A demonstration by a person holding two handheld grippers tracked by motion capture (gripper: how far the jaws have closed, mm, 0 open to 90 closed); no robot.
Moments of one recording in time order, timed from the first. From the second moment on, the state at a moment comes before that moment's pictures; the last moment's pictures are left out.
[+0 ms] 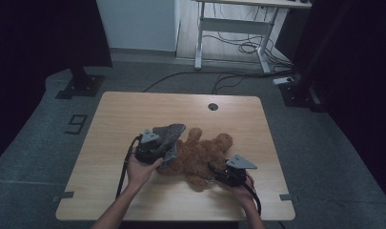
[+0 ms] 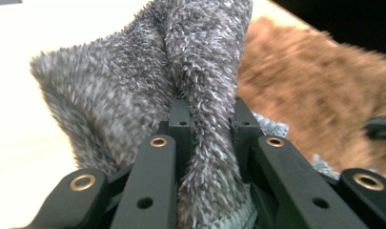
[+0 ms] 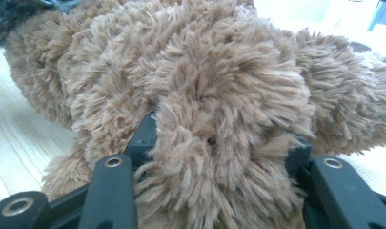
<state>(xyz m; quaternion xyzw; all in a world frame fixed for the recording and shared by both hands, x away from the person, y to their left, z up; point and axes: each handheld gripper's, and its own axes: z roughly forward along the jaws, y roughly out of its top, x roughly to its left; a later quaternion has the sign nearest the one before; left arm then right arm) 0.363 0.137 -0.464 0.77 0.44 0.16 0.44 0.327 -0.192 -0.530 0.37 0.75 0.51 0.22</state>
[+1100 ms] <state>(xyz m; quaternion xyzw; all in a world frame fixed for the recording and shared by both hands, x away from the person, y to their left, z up) 0.354 -0.020 -0.442 0.83 0.32 0.14 0.43 0.329 -0.196 -0.532 0.37 0.74 0.52 0.21</state>
